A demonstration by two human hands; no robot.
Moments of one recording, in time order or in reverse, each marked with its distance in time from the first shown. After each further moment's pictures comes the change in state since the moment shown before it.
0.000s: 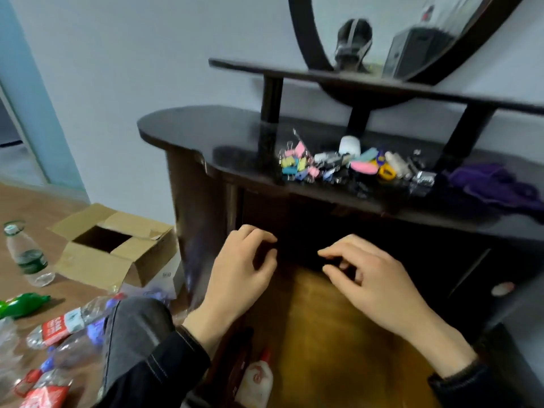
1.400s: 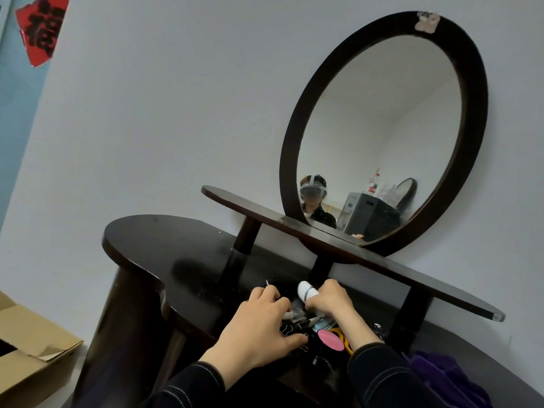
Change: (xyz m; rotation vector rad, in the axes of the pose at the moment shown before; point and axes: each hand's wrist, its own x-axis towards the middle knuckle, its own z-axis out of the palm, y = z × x) left_hand 0.189 0.027 0.040 0.188 -0.179 0.127; right_hand 0.271 0.098 -0.054 -0.252 -0.039 0.719
